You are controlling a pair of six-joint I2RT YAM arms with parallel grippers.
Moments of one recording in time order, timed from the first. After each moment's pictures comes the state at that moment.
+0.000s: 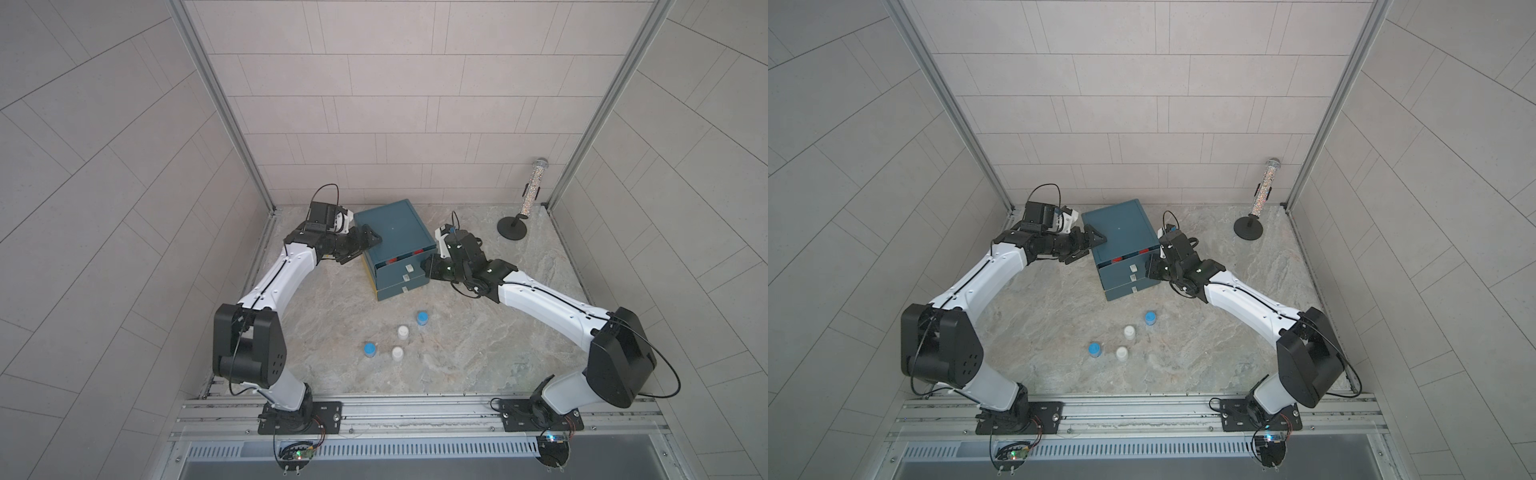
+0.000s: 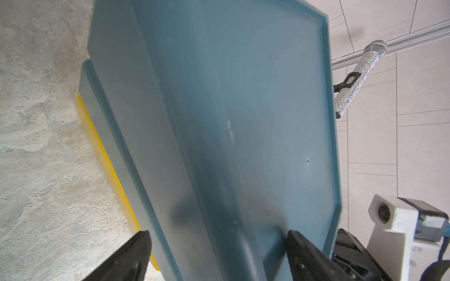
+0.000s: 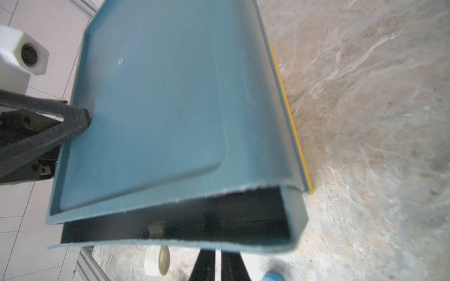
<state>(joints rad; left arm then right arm) -0.16 1.59 1.32 -0.57 0.58 -0.55 0.59 1.51 1.14 -0.24 -0.12 0.72</state>
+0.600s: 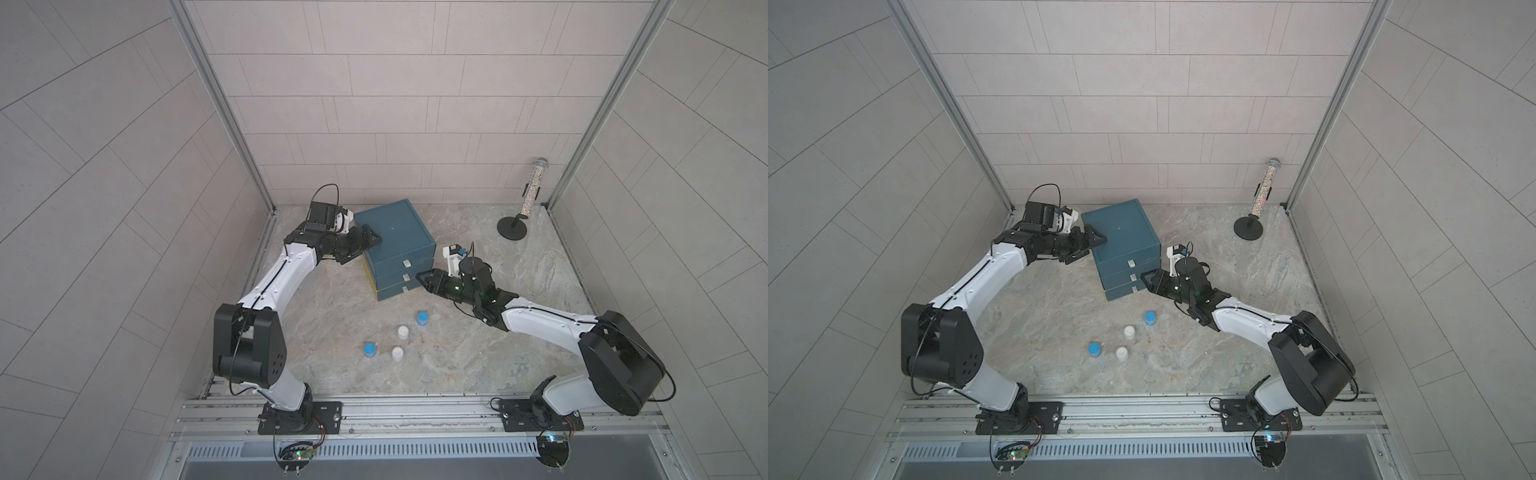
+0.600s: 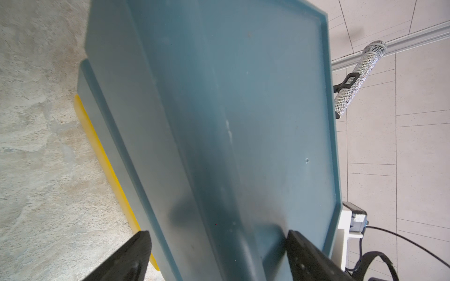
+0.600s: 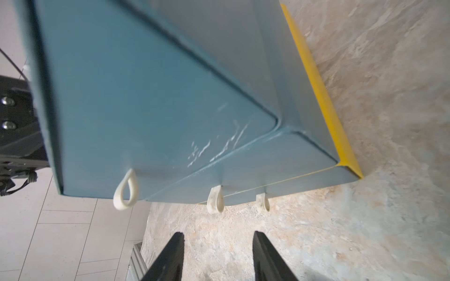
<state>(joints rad) -0.16 1.59 1.32 -0.57 0.59 -0.55 0.60 1.45 0.71 0.34 -0.24 0.92</state>
